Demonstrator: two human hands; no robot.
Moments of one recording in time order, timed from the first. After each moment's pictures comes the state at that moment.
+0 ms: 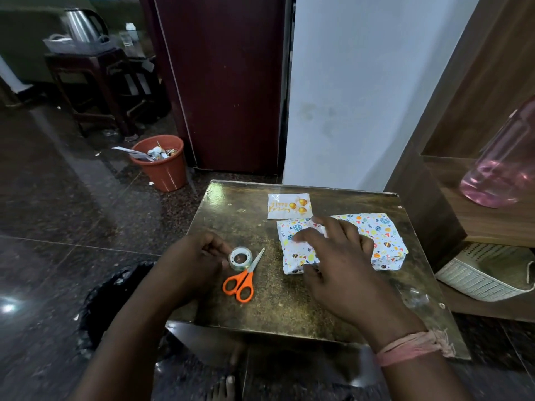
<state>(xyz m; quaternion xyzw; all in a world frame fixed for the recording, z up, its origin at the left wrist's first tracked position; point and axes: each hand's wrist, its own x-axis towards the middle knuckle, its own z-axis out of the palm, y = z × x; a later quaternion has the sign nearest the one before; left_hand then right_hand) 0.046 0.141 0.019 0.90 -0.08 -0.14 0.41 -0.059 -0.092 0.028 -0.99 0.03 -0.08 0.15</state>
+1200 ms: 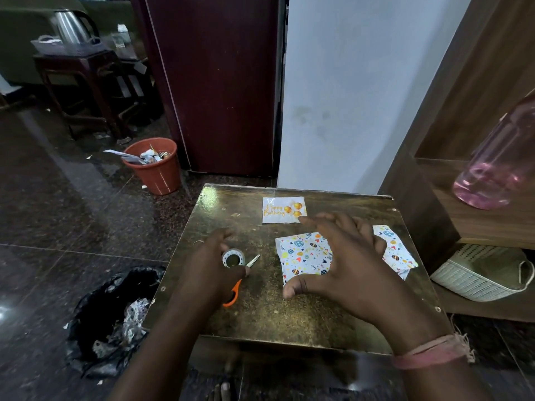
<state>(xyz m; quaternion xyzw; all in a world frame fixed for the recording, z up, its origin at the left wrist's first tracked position) 0.045 0.108 -0.011 0.91 -0.09 -0.06 0.40 -0.063 -0.101 0.060 -0.96 0.06 -0.04 0.27</state>
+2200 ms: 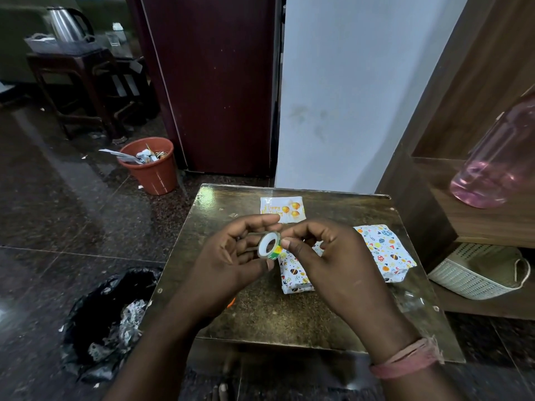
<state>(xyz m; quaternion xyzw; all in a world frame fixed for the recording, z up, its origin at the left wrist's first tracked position) 0.023 0.094 0.022 0.63 -0.25 -0.18 0.71 -0.054 -0.080 0.057 -0.86 0.06 -0.17 0.47</state>
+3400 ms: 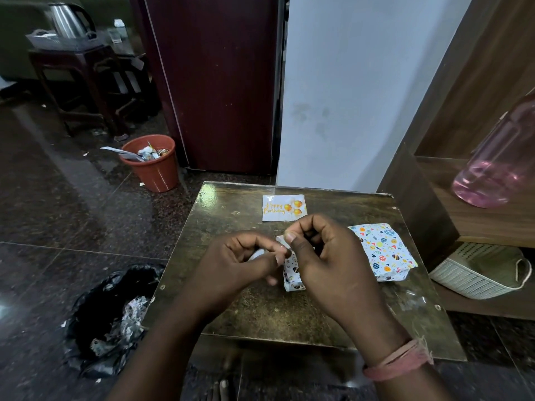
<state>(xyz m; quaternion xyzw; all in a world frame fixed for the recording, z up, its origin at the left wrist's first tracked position) 0.017 0.092 0.025 0.66 -0.23 -0.19 0.69 -0.054 -0.065 0.054 -0.83 0.09 -0.20 0.51</state>
